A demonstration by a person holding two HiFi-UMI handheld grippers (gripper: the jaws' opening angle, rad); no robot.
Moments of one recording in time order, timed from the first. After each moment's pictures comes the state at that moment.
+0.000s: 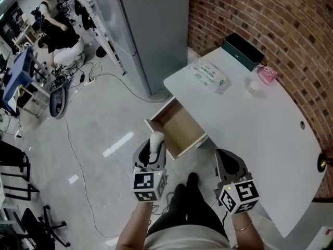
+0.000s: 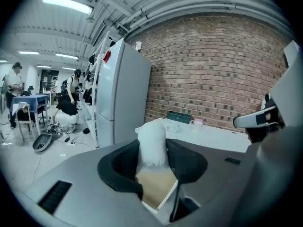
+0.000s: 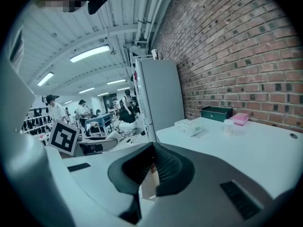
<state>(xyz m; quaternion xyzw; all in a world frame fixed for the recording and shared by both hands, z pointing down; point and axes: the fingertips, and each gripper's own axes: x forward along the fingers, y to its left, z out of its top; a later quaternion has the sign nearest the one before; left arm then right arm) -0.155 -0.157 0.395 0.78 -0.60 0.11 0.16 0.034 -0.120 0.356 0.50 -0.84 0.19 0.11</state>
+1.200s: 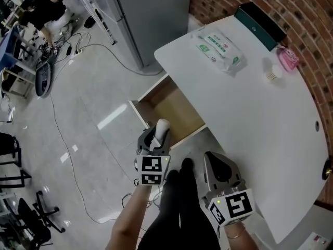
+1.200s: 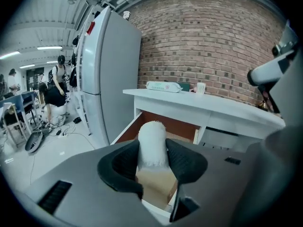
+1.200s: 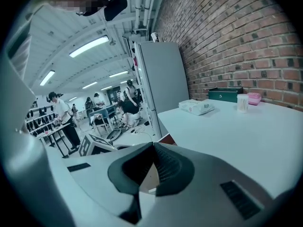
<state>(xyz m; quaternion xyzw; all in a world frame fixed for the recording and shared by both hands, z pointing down) -0.119 -0.241 0.616 0.79 -0.55 0.21 0.18 0.005 -0.173 0.489 0.46 -0.85 0.21 0.15</state>
